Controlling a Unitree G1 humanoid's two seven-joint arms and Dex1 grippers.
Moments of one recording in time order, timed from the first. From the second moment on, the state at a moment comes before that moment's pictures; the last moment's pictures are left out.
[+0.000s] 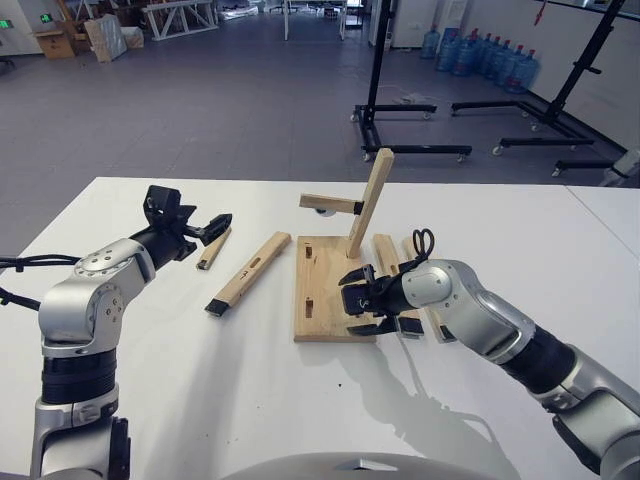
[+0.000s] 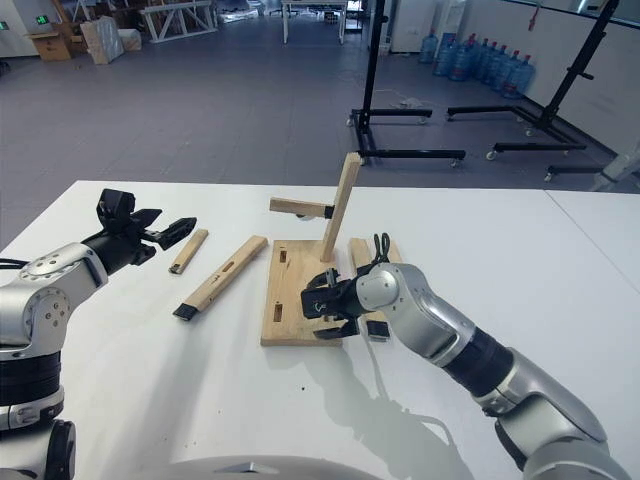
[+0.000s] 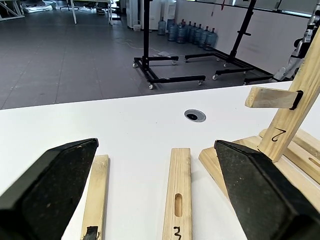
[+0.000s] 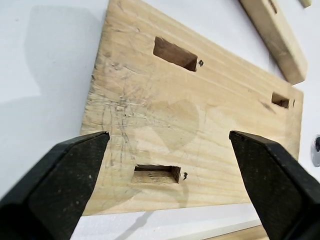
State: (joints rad) left arm -0.32 0.53 0.24 -0.25 -0.47 0.89 -0.40; right arm -0.50 -0.72 0.68 -0.28 -0.21 0.50 1.06
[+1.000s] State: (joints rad) left arm -0.06 0.29 0.52 -0.50 -0.58 0.77 -0.11; right arm -0.19 -0.45 -0.14 -0.33 0.00 1.08 0.51
